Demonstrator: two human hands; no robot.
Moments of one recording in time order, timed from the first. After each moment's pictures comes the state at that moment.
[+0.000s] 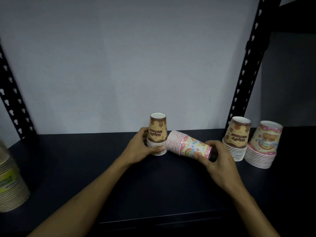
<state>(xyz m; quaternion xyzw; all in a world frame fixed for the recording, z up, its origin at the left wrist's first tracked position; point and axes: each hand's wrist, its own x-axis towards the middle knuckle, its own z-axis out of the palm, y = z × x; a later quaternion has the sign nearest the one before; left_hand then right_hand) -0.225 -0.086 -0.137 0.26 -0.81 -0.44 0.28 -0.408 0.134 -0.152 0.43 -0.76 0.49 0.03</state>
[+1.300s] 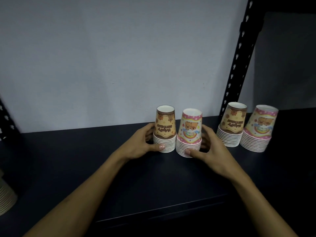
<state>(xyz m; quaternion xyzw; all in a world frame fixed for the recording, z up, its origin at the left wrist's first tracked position) -0.231 -0.078 -0.133 0.16 -0.84 -0.50 0.17 -0.403 0.135 -0.145 0.47 -0.70 0.52 -0.14</state>
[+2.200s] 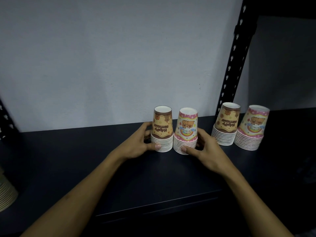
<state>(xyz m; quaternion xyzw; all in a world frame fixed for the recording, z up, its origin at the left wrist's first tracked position) -0.226 -0.071 -0.129 0.17 -0.85 -0.48 0.14 -0.402 0.133 -0.142 0.47 -0.72 0.49 -0.14</state>
